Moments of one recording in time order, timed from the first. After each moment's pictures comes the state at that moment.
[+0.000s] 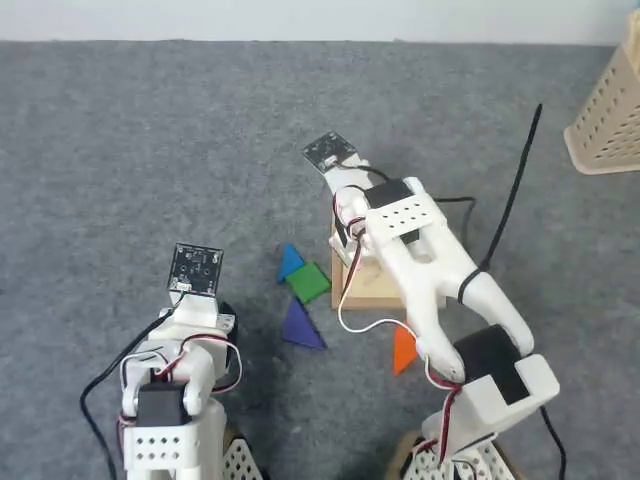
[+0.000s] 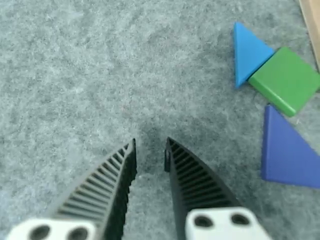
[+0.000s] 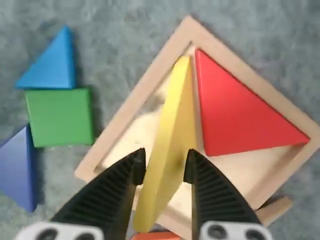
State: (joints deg) left arm -7.8 -103.4 97.1 72.2 -4.2; right arm -26.9 6.1 16.8 63.8 12.9
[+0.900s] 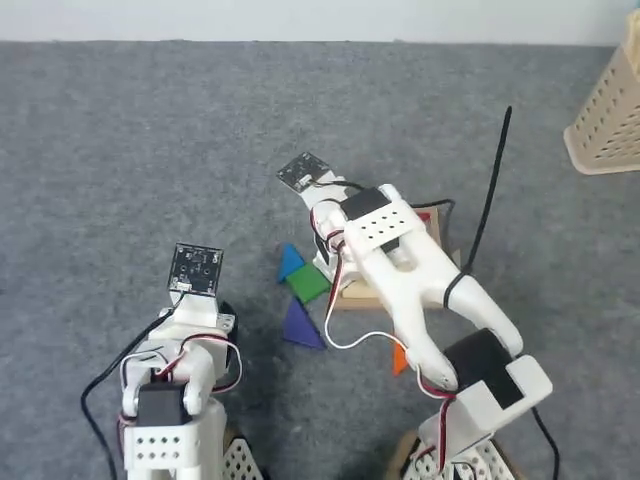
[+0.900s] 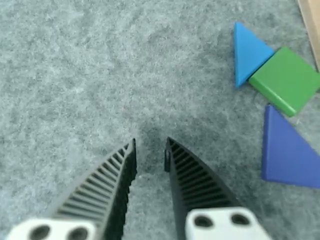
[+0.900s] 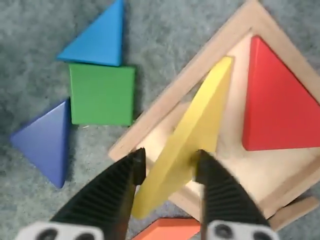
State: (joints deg) left arm -7.8 -103.4 97.1 72.2 -4.2; right arm -32.6 6.0 16.8 68.4 12.8
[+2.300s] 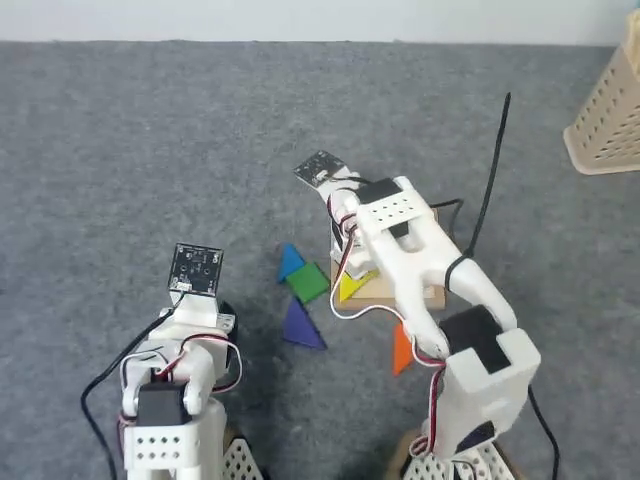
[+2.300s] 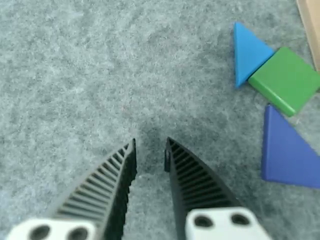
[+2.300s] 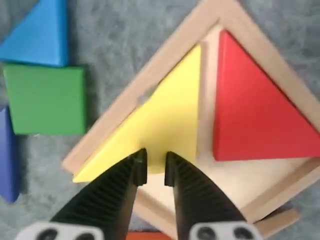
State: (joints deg) left arm -7.8 -103.4 97.1 72.2 -4.2; right arm -26.5 16.8 11.9 65.8 18.4
